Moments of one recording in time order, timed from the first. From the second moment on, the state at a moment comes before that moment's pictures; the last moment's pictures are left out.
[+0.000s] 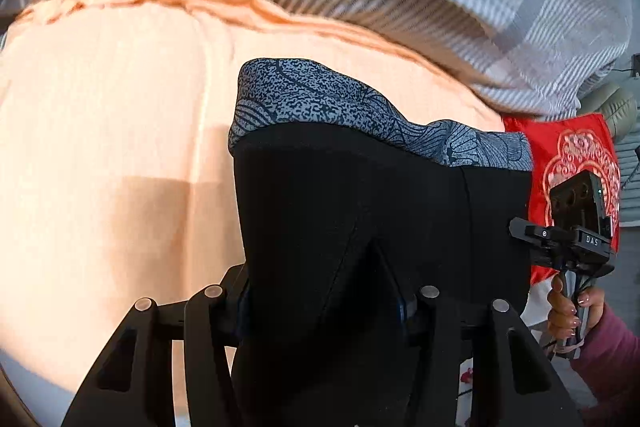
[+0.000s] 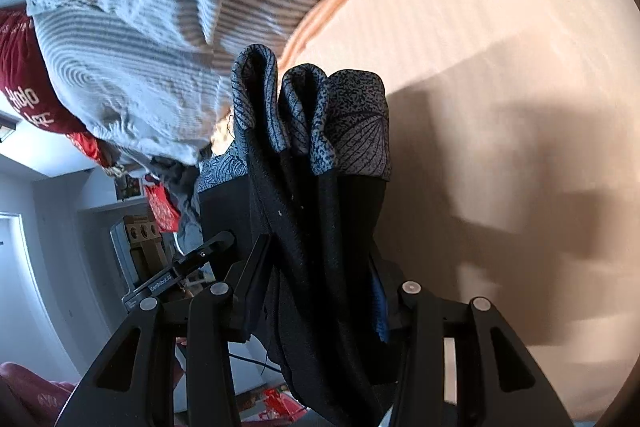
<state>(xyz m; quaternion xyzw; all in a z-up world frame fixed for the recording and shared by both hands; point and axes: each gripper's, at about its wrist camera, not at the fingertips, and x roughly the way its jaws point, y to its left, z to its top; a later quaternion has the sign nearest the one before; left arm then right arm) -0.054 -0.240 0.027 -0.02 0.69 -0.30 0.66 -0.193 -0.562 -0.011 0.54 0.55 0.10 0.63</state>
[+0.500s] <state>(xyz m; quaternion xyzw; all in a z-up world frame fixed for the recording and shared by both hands) -0.094 -0.245 -0.008 0.03 0.68 -0.28 0.68 -0.246 -0.551 -0.039 0.53 0.54 0.05 0.65</state>
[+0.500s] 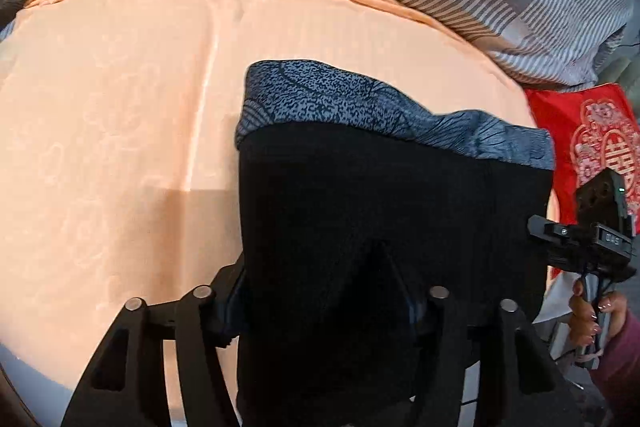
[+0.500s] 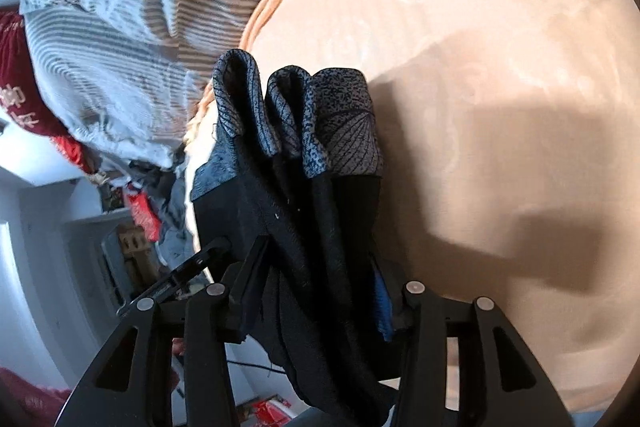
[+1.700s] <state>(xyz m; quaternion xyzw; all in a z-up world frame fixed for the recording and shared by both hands) -0.163 -0.232 0.024 0.15 0.65 -0.22 0.71 -0.298 -0.471 0.007 0.33 0.63 -0.12 0.69</state>
